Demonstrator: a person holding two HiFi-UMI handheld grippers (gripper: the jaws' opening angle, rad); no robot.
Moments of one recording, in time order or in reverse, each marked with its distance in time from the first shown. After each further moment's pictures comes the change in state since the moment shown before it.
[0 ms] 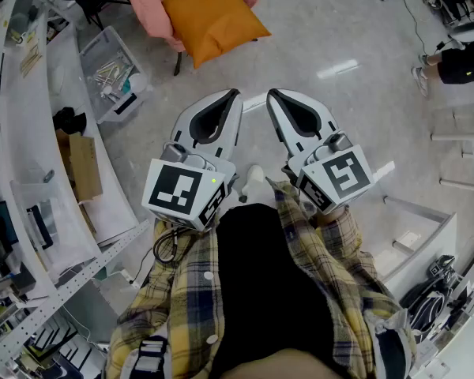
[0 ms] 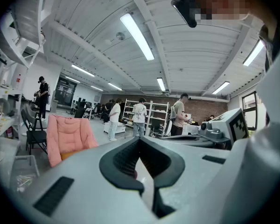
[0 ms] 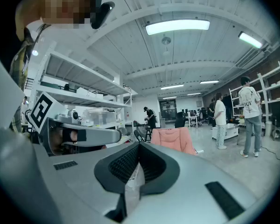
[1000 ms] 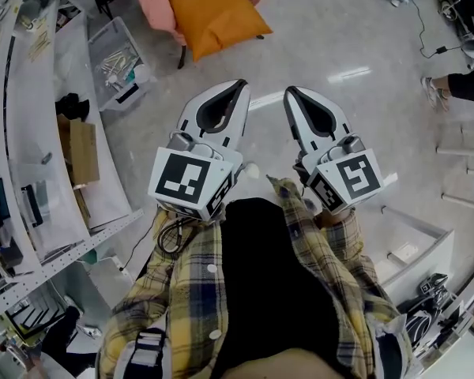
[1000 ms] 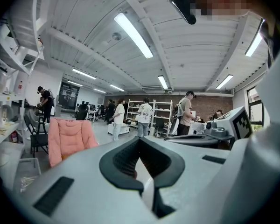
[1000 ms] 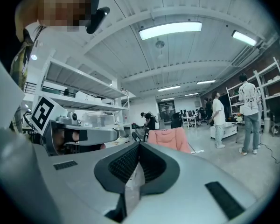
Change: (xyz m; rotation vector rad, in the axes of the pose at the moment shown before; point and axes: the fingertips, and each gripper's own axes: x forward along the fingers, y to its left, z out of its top) left arm 0.043 -0.048 -0.004 0.044 -0.010 0.067; right arm -0.054 -0.059 -0.007 0.043 -0.026 -0.002
